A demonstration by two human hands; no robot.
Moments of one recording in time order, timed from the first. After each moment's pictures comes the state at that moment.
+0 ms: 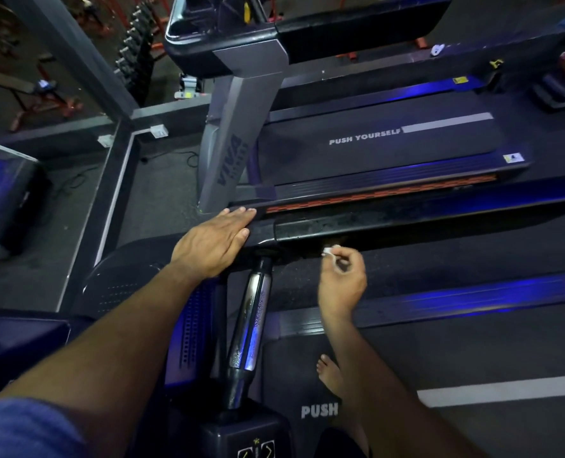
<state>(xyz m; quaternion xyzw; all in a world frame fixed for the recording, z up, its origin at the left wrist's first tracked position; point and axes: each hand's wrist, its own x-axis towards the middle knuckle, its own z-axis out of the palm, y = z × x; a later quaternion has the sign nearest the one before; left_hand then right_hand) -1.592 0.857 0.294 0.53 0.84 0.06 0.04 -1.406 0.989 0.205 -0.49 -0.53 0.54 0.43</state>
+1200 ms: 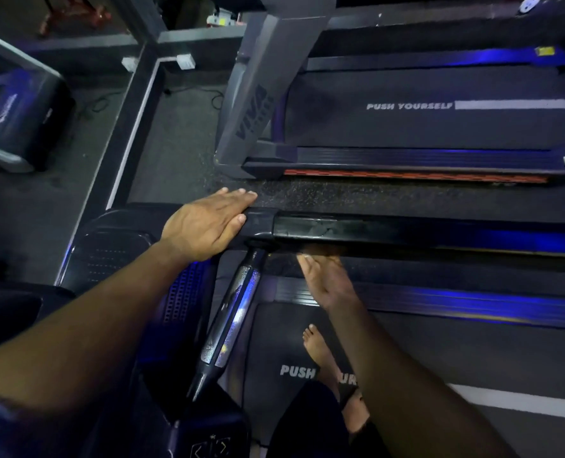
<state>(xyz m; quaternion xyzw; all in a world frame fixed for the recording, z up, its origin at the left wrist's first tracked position) -1.604 0.859 0.281 0.55 0.83 0.07 0.01 -1.428 1.043 0.162 -0.41 -0.39 0.83 0.02</state>
